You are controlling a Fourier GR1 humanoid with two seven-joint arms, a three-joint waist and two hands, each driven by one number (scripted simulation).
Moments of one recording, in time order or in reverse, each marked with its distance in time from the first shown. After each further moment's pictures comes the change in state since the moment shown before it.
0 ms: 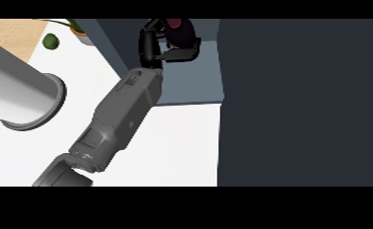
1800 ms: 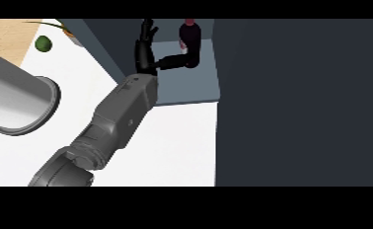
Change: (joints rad) left arm -0.061 0.002 0.078 0.259 0.007 -0.001 -0.088; right arm -0.060 -0.011 0.001 0.013 -0.003 -0.009 0.010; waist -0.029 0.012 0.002
